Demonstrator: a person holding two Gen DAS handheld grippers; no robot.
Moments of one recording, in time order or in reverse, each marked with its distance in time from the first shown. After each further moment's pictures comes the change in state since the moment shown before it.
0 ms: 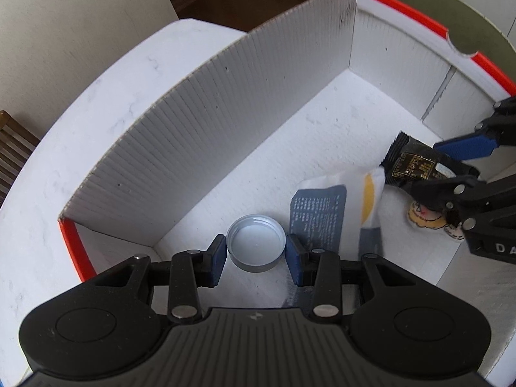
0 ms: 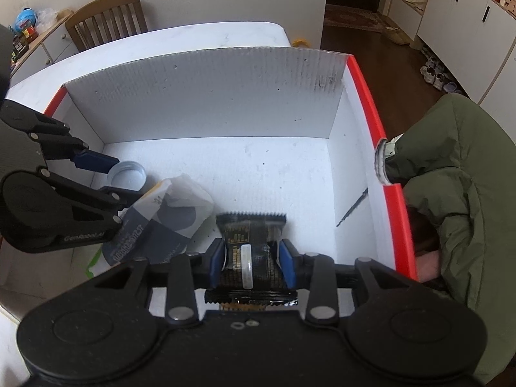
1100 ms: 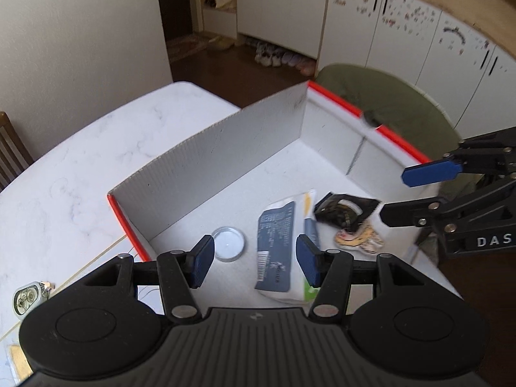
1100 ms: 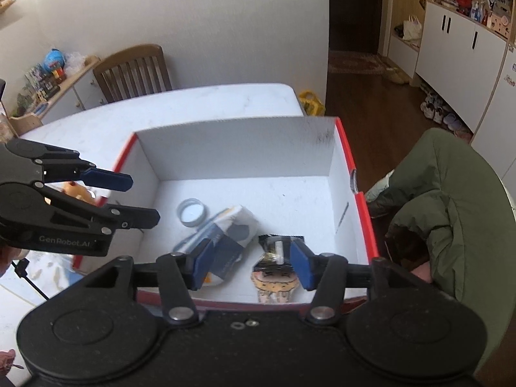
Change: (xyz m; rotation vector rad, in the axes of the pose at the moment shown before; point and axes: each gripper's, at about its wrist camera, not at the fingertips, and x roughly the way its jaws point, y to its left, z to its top) left arm -0.108 0.018 -0.056 -0.104 -0.293 -0.164; right arm -0.099 0.016 -0.033 0.019 -0.211 0.063
